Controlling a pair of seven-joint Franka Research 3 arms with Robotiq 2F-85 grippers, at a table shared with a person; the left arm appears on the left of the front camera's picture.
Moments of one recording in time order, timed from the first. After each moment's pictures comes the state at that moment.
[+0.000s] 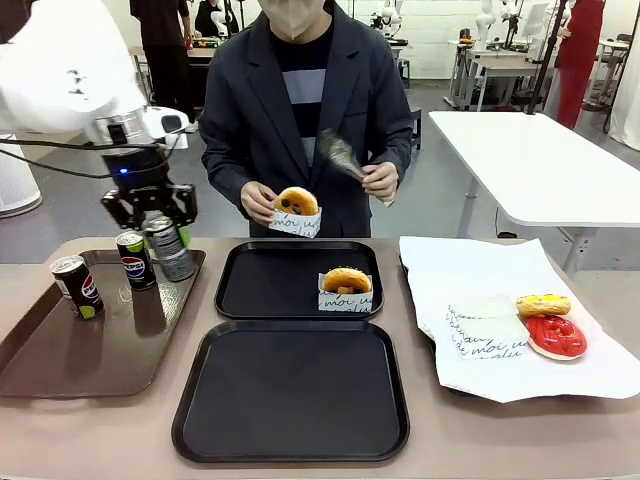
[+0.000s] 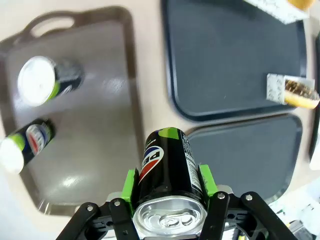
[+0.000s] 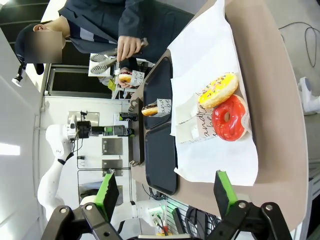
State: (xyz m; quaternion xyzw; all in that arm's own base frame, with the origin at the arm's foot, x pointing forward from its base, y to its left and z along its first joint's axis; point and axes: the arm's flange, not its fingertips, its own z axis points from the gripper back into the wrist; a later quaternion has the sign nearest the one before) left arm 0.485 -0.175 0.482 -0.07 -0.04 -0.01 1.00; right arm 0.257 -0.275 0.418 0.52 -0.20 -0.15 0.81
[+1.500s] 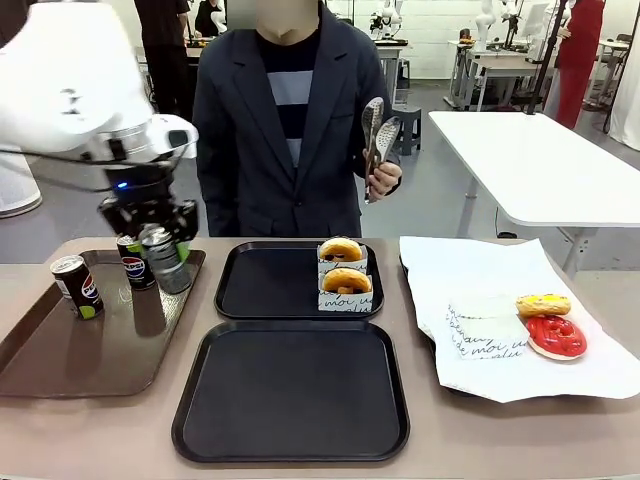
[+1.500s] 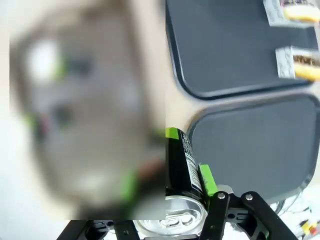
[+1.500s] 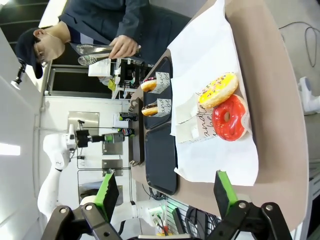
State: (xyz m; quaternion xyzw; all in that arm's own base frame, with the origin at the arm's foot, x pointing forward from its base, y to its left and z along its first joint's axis) left arm 0.438 -0.204 0.491 0.00 -0.07 -0.05 1.00; right arm 0.257 -0.275 0.417 0.52 -0.20 -0.15 0.81
